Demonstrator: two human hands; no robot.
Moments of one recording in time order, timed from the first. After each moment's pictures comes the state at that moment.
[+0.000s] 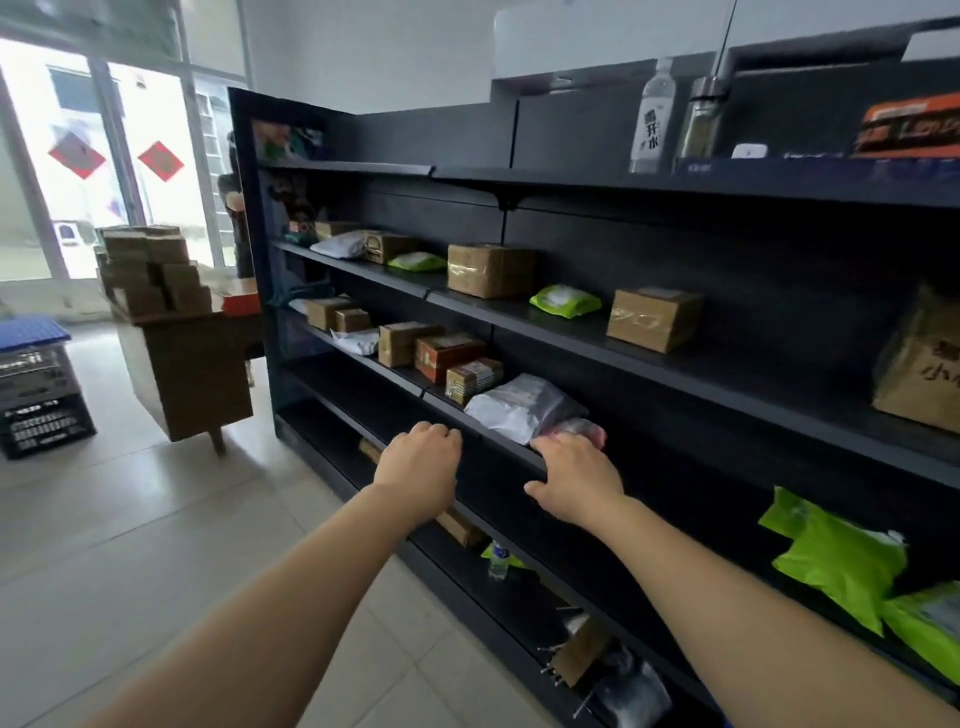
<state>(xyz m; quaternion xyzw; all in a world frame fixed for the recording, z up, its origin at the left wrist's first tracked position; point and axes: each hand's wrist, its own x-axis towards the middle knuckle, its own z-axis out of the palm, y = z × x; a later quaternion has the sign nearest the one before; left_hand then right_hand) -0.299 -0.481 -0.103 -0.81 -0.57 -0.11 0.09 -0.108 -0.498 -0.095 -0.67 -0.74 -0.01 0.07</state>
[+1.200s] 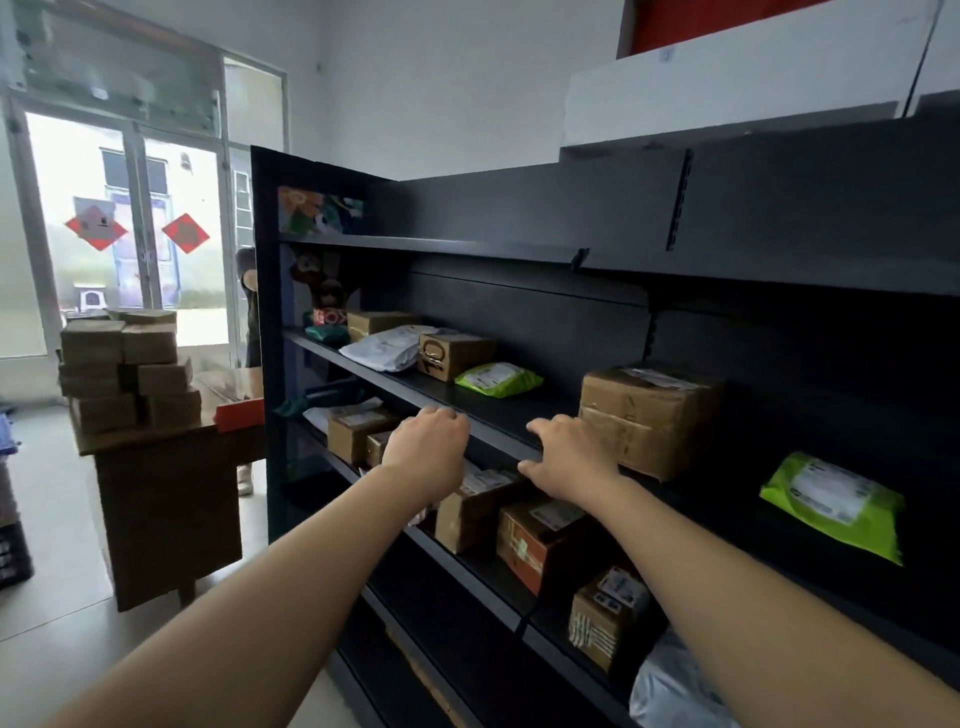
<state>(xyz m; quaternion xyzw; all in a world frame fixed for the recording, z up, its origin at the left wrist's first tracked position) -0.517 0.121 -0.015 -0.78 -0.58 -0.17 0.14 -0.341 0.118 -0.007 -0.65 -0.75 -0.07 0.14</state>
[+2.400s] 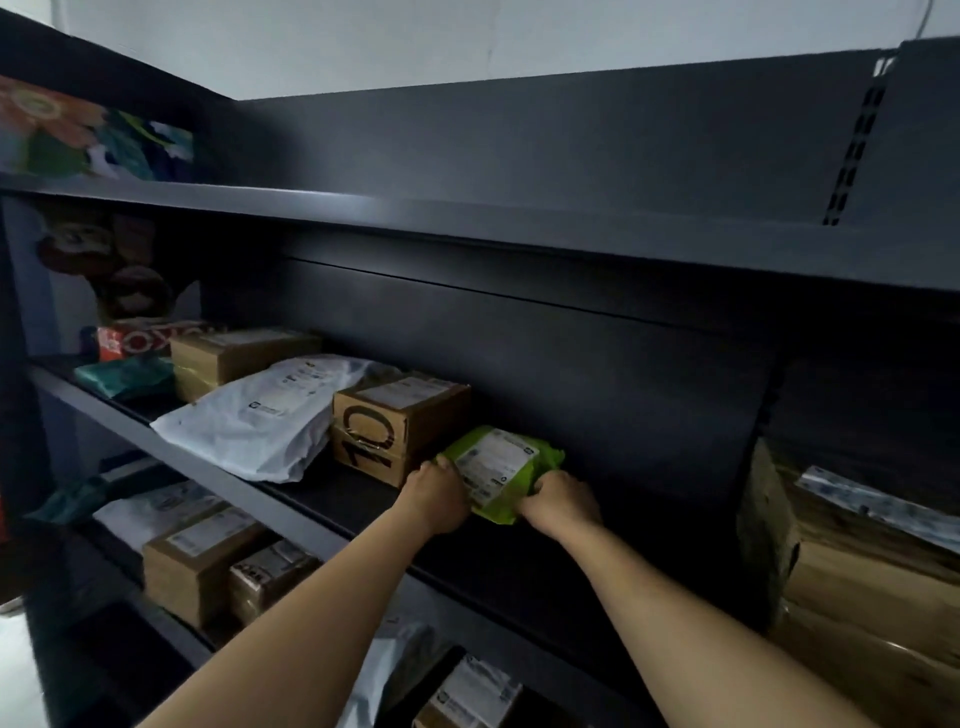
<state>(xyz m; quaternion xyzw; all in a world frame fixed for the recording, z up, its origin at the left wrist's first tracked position) -0.508 0.612 -0.069 -0.81 -0.56 -0.11 -0.15 -0.364 0.554 -0.063 -0.83 -0.51 0.10 0.21</state>
